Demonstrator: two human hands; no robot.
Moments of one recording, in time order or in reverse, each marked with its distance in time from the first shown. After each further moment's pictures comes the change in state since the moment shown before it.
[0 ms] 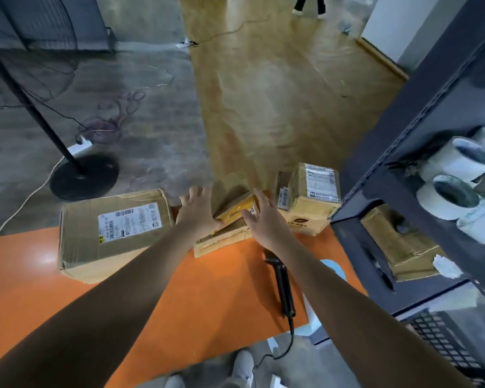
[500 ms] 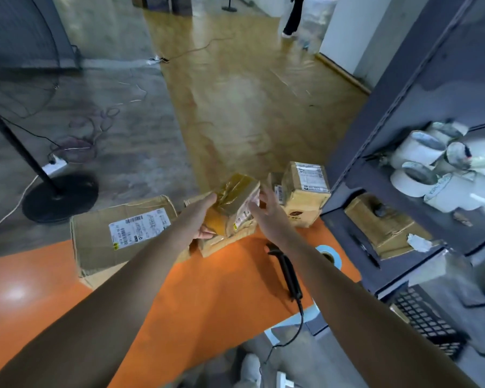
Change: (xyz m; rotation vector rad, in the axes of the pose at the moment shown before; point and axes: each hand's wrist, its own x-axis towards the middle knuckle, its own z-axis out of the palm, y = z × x) left_hand -0.039 -0.027 -0.037 -1.101 -0.295 -0.316; right_hand -0.043 -0.040 0.004 0.407 0.144 0.084
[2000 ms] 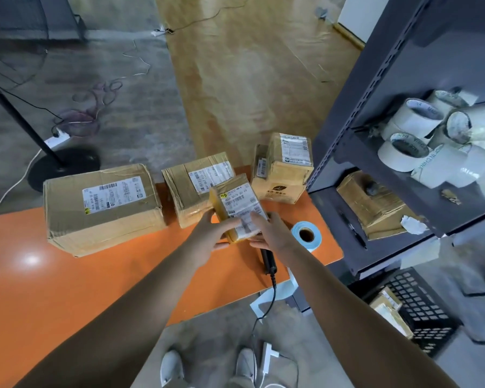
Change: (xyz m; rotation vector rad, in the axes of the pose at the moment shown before) left_hand -0.006 -0.097 0.096 -0.072 -0.043 -0.027; right_hand -0.038 0.101 -0.039 0.373 -0.161 0.414
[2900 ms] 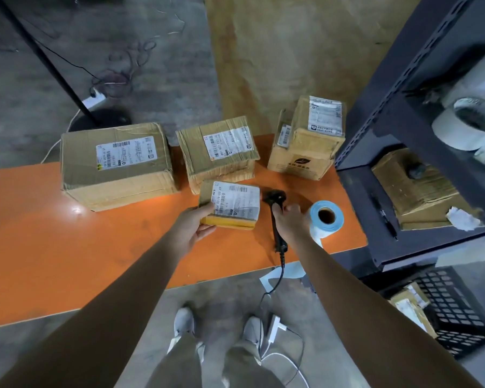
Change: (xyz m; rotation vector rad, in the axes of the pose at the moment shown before) left_hand -0.006 -0.051 -0.031 -0.281 0.237 -0.103; right_hand 0.045 0.062 -0.017 -0.564 0.193 0.027
